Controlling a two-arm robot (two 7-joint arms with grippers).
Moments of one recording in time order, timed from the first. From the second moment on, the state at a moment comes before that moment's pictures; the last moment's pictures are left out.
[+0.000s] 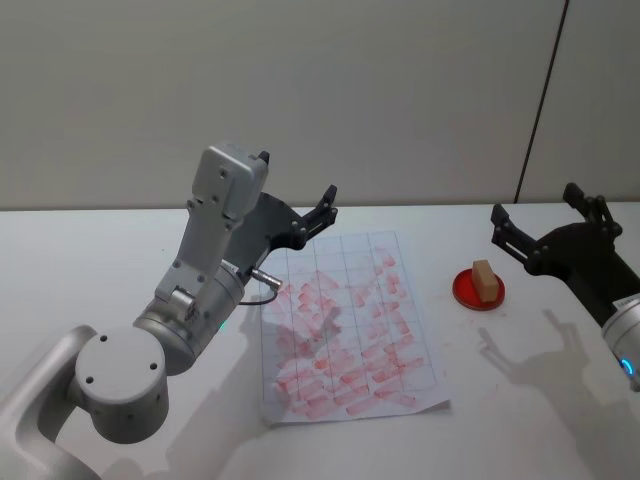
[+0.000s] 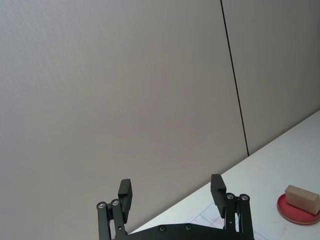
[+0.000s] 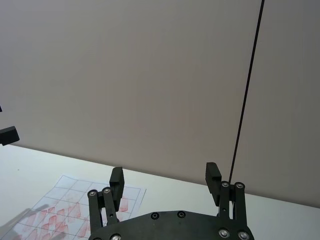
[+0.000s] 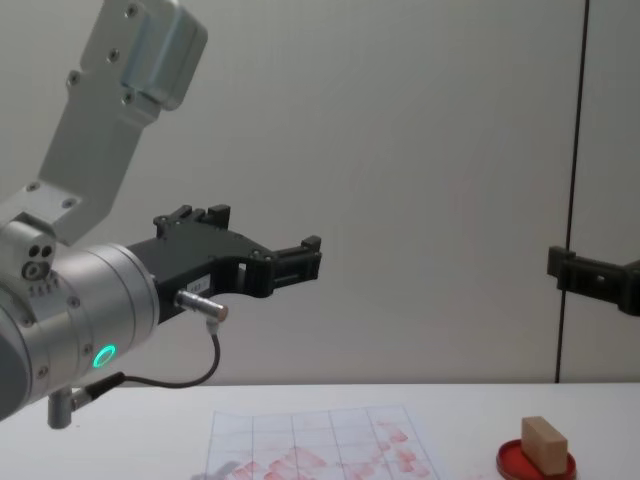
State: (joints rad) left arm -0.24 0.38 0.45 -1.63 -0.20 0.01 -0.01; right arm -0.01 0.34 -0.23 -1.77 0.29 0.03 0.07
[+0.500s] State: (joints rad) left arm -0.24 0.38 0.45 -1.63 -0.20 0.01 -0.01; right arm -0.01 0.34 -0.23 -1.77 0.29 0.03 0.07
